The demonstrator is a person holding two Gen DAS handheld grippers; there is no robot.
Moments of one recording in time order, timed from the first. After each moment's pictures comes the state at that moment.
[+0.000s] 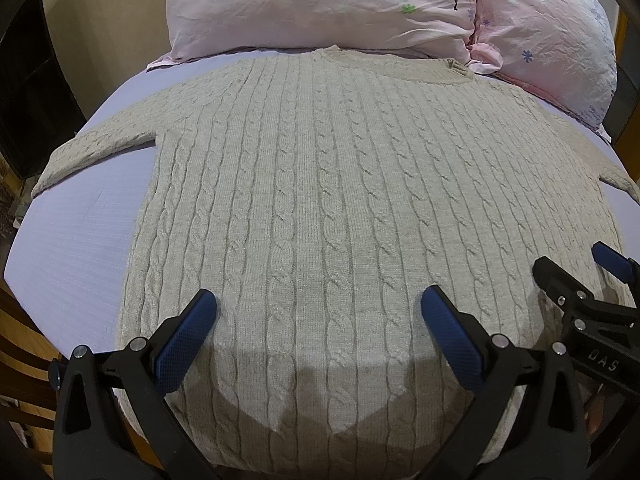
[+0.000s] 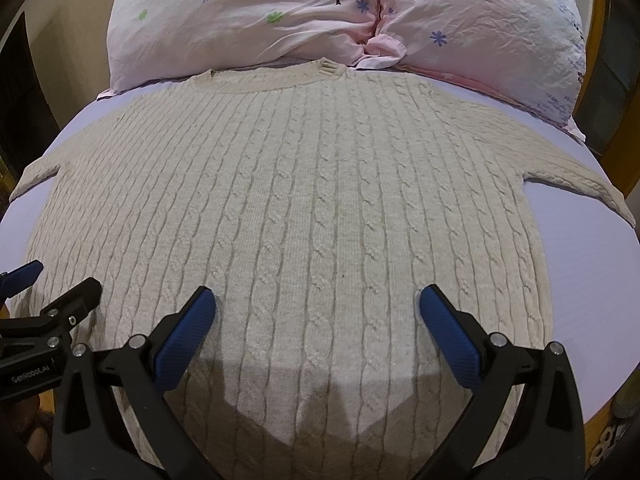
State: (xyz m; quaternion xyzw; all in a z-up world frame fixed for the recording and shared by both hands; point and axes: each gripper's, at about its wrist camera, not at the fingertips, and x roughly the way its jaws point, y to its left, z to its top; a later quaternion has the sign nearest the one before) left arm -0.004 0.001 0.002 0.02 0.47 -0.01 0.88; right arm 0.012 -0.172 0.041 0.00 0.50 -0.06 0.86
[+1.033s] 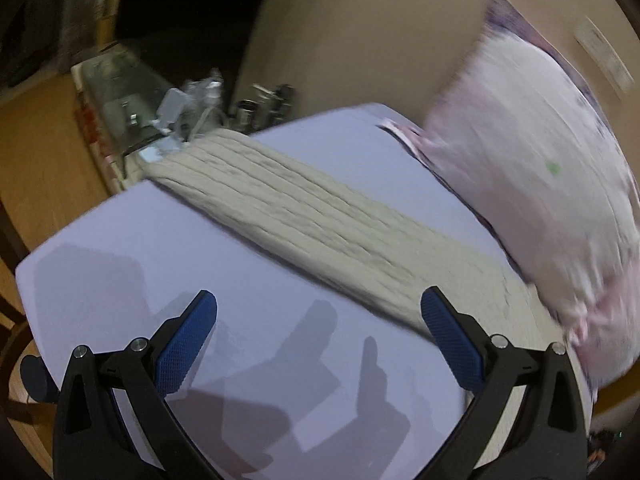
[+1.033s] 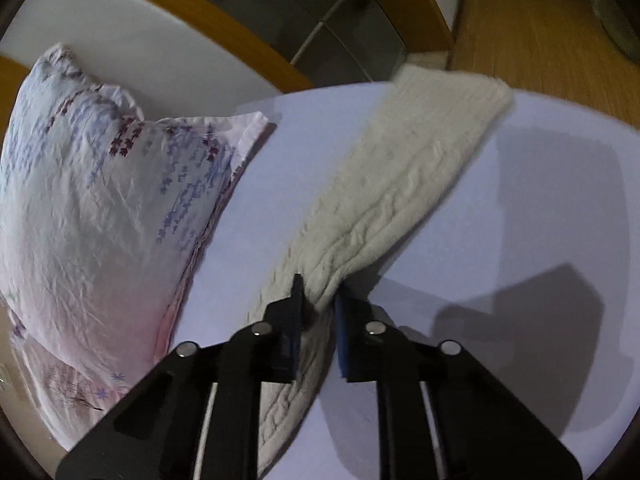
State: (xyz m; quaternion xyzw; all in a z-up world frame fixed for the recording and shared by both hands) left arm 0.066 0.301 0.022 -0.28 0.35 0.15 0.88; right arm 0.033 -0.615 0.076 0.43 0.30 -0.36 0.77
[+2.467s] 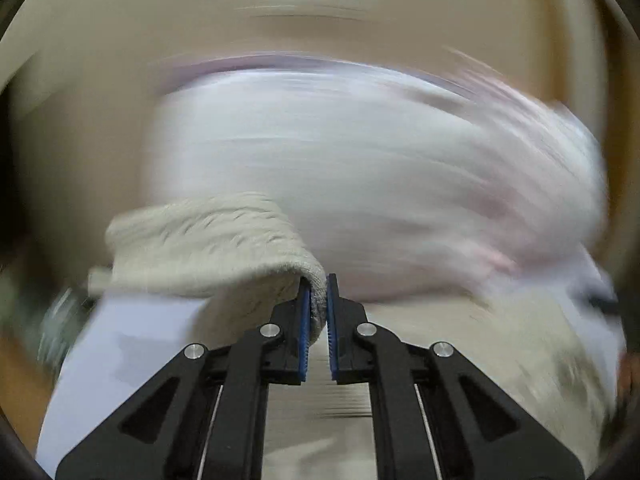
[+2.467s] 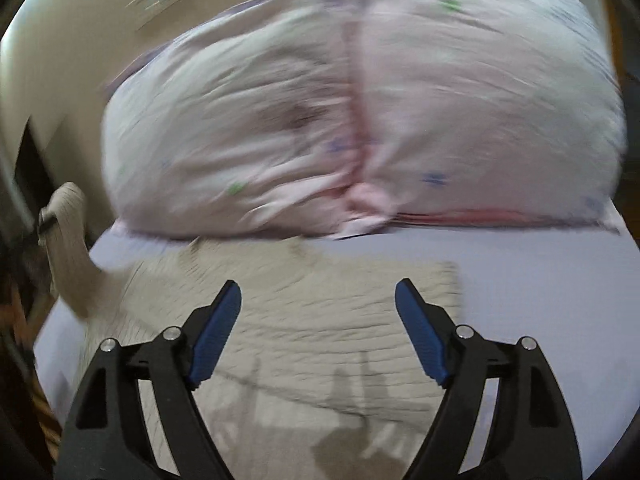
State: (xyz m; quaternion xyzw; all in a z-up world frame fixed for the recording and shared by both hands) left arm 0.127 0.016 0.129 0.06 0.24 -0.14 0.96; right arm 0.133 -0.307 0.127 0.12 0.39 -0.03 0.91
